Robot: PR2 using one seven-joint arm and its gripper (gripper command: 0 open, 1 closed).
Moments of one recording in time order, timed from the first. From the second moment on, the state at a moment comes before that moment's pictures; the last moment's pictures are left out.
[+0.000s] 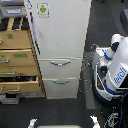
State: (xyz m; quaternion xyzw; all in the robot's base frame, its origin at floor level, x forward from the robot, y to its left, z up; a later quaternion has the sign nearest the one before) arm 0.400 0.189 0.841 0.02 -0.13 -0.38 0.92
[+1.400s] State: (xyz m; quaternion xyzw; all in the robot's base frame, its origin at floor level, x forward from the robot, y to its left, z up) arm 0.493 0.159 0.890 0.01 -0.14 -0.40 0.91
